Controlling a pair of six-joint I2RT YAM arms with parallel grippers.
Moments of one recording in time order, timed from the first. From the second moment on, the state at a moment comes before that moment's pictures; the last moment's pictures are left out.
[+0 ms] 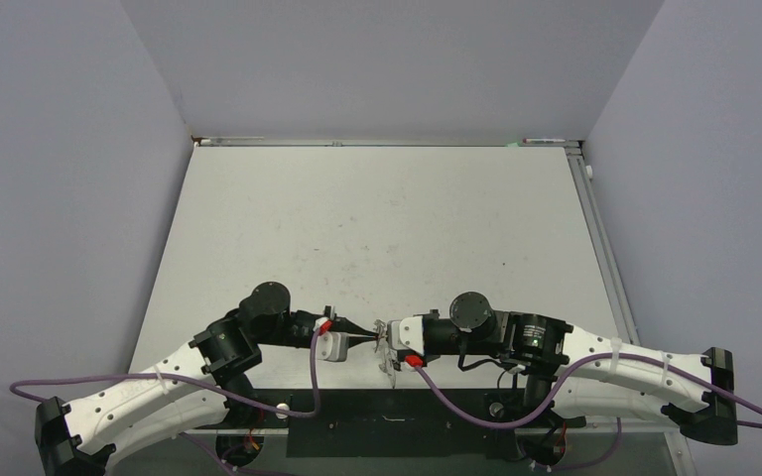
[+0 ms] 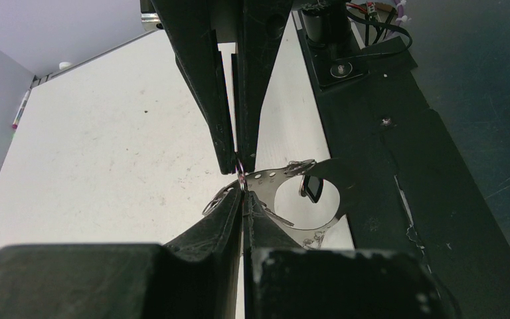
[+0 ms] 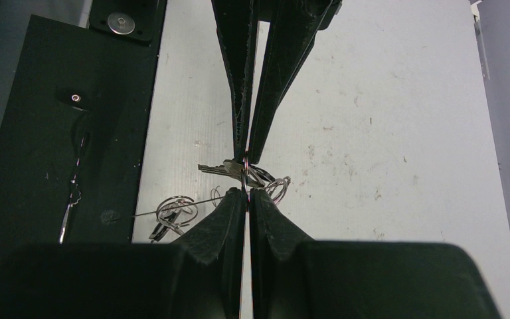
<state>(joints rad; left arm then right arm) -0.97 0.68 0.53 -0.07 0.62 0.48 1.25 0.87 0.74 -0.29 -0.18 -0.51</state>
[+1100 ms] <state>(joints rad) -0.98 0.68 0.51 -0.06 0.60 0.46 1.25 0.85 0.74 -0.28 -0.15 -0.51</state>
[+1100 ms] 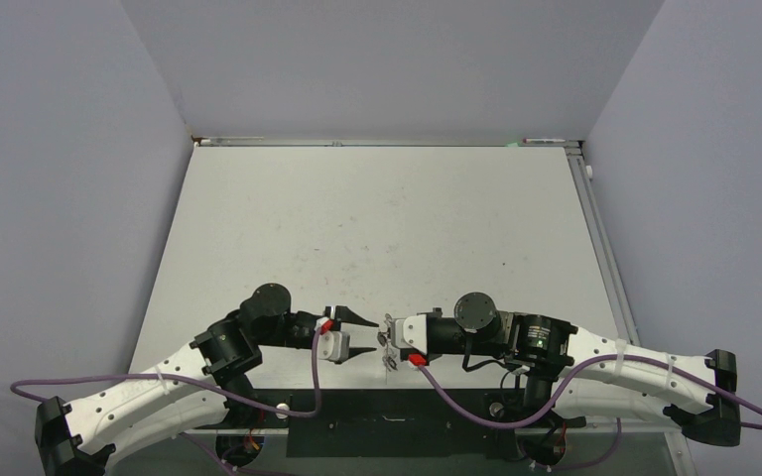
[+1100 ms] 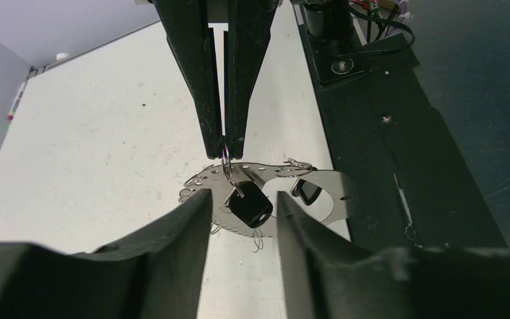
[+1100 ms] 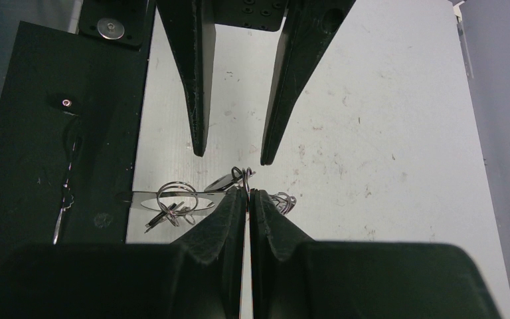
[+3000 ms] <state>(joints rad) -0.98 0.79 0.54 -0.03 0.41 0.30 1.27 0.85 0.80 -0.28 -0.07 -0.49</state>
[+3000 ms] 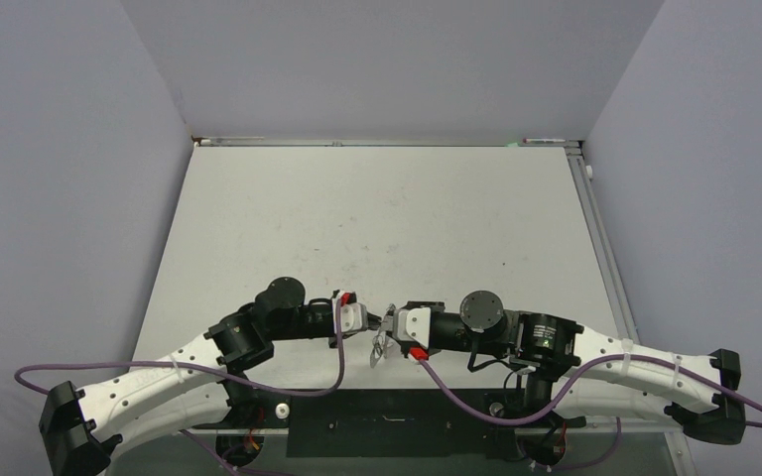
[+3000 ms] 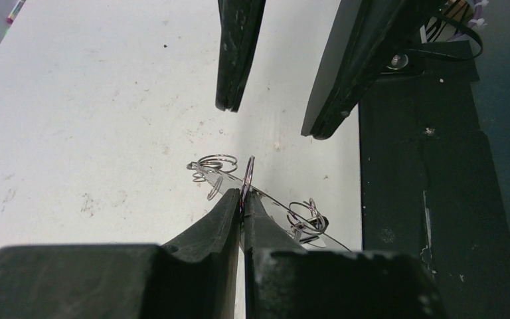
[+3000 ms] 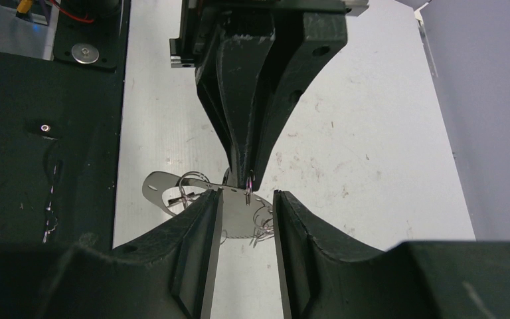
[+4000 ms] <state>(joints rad) -1.00 0.79 0.55 -0.08 0.40 0.30 1.27 0.98 0.81 -0.22 -0.02 -0.50</state>
